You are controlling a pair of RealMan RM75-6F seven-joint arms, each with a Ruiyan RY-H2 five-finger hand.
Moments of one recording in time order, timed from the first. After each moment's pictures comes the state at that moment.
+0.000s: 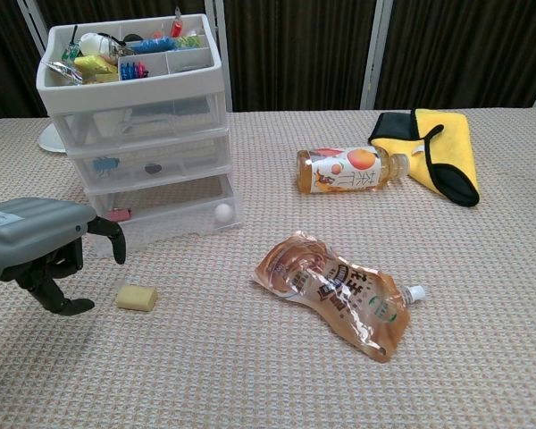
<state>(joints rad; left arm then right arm) -0.62 -1.52 0.02 -1.86 0.88 1.25 0.81 0.09 -1.13 0.05 -1.61 -1.52 1.47 0.03</state>
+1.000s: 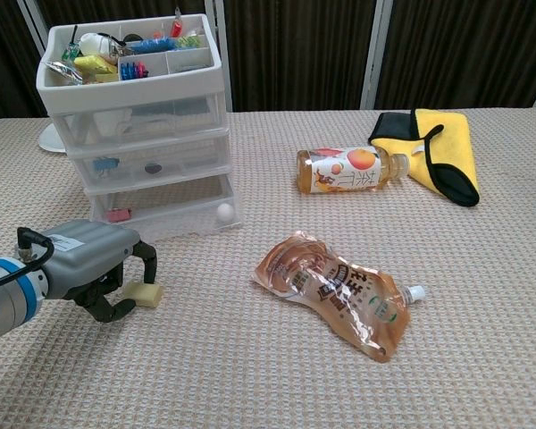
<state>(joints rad) -0.65 -1.69 -0.02 -1.68 0.82 1.20 0.86 0.09 -1.13 0.05 -1.61 -1.52 1.46 0.05</state>
